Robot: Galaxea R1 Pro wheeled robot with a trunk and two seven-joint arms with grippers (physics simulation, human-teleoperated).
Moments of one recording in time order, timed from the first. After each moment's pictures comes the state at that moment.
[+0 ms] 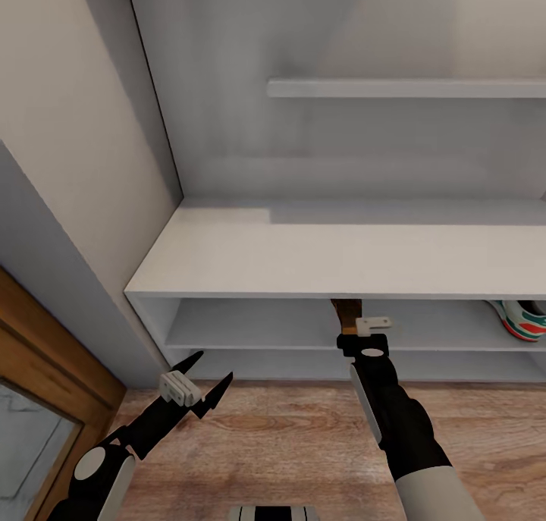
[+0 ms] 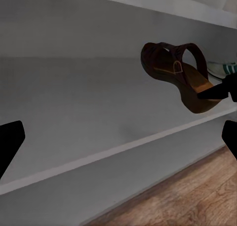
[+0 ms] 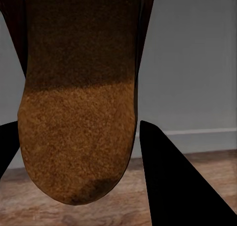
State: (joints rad) left arm -0.13 0.06 0.00 -1.50 0.17 -0.05 -0.66; right arm -0.54 0.10 0.08 -1.25 0.10 0.66 -0.31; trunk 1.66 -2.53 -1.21
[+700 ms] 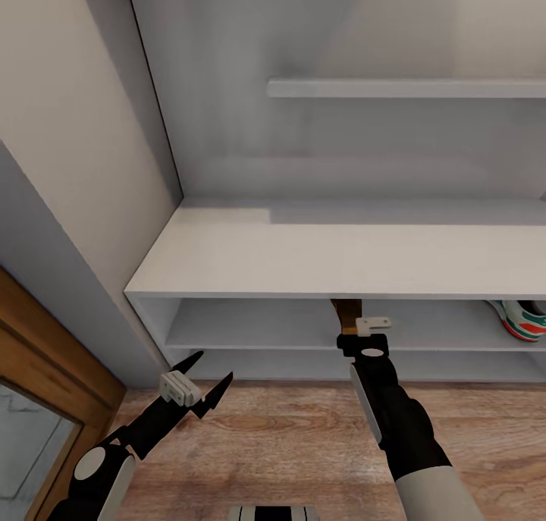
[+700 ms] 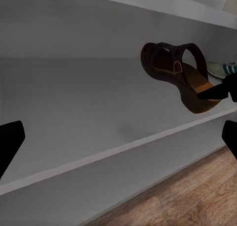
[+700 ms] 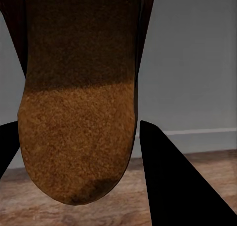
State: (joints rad) left arm -0.13 0.06 0.00 -1.50 0.17 -0.05 -0.66; right arm -0.54 0.10 0.08 -1.25 0.10 0.66 -0.31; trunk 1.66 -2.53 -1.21
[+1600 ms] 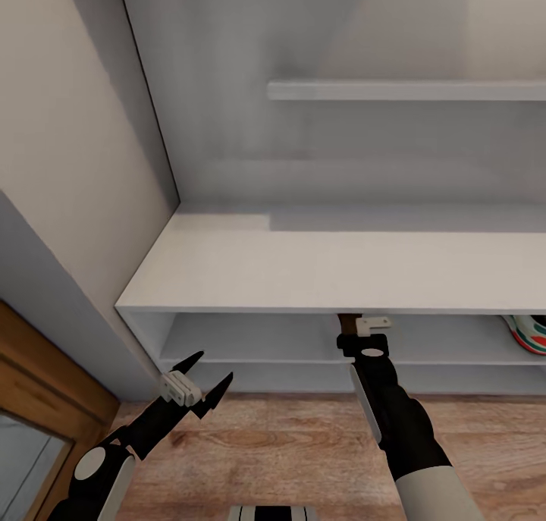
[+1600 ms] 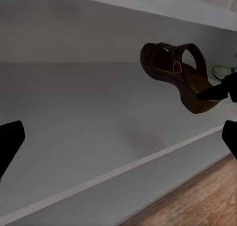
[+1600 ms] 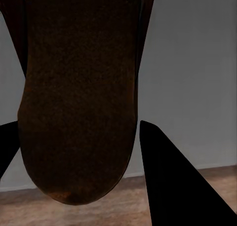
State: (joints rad) left arm -0.13 0.06 0.00 -1.50 0.17 -0.05 -0.66; right arm -0.54 0.10 0.08 -1.25 0.10 0.66 -0.31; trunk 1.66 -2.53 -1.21
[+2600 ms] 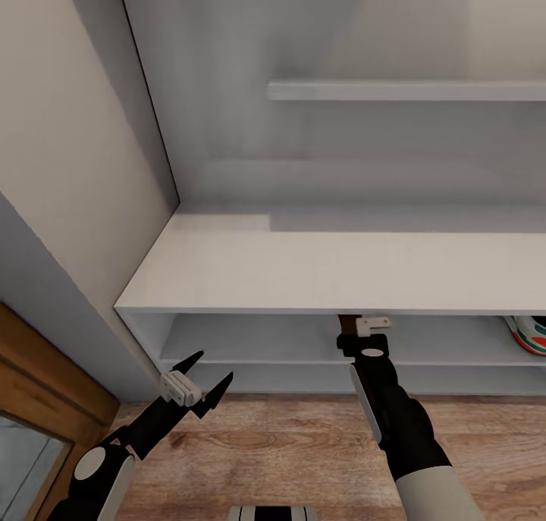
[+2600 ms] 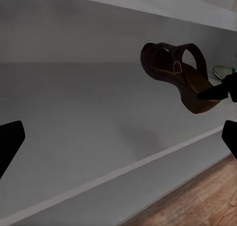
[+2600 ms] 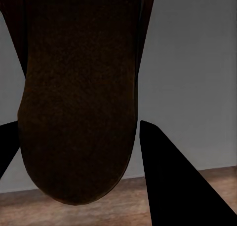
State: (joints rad) left arm -0.13 0.06 0.00 -1.50 0.17 -0.05 -0.66; right arm -0.54 0.10 0.08 -1.25 0.10 0.66 -0.31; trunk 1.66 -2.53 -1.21
